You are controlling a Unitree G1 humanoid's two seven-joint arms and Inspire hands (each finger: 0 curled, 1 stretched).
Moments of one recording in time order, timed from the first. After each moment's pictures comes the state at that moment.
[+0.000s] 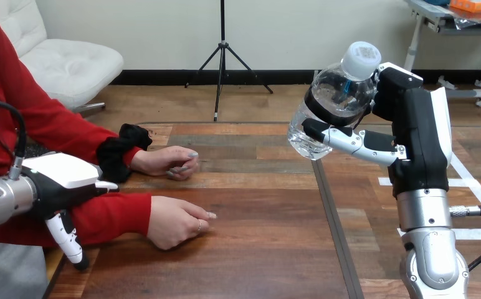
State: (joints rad) left arm -0.80 0.84 -0.58 1.15 0.98 -0.73 -0.10; right arm -0.16 -0.12 -0.05 0.08 -0.12 -0.38 -0.08
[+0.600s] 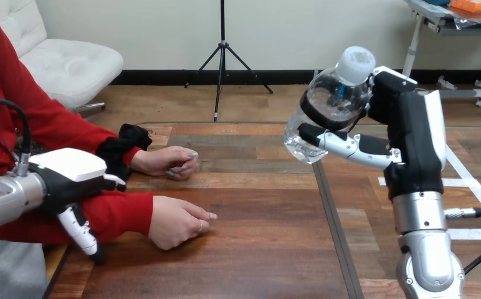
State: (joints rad) left arm -0.80 0.80 -0.58 1.15 0.90 -0.69 -0.10; right arm -0.15 -0.11 -0.03 0.12 -0.13 -0.40 -0.08
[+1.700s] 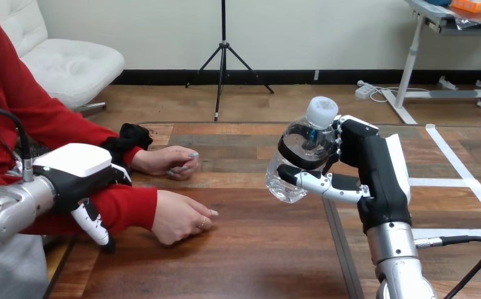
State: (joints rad) left arm -0.74 0.76 -0.56 1.15 0.79 -0.62 0.00; right arm -0.12 -0.07 0.00 0.29 -0.16 -0.46 -0.09
